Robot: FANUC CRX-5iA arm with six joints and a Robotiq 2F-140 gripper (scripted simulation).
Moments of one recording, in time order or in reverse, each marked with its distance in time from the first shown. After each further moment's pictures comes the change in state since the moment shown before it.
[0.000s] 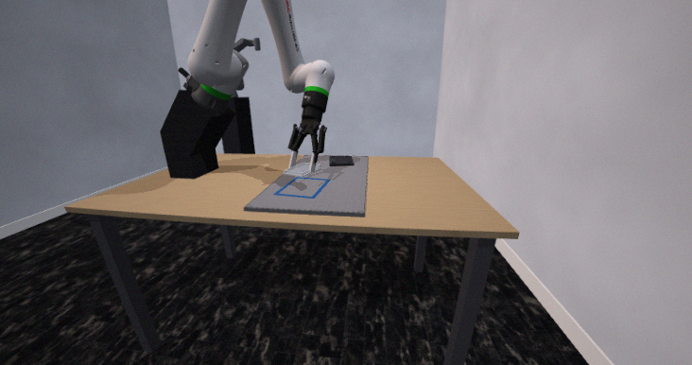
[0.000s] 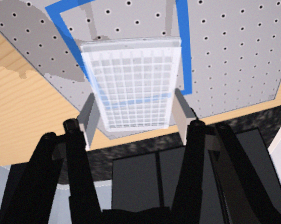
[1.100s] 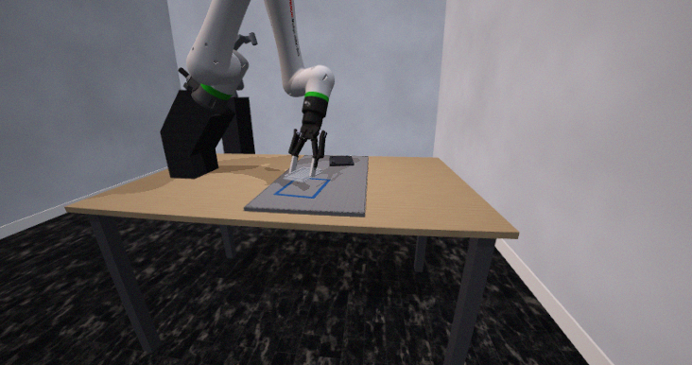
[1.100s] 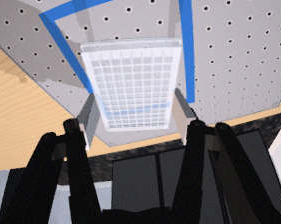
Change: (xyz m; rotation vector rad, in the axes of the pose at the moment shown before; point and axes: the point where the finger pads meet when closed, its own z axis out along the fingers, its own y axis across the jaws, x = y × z) arm 0.008 0.000 0.017 0.000 0.000 0.000
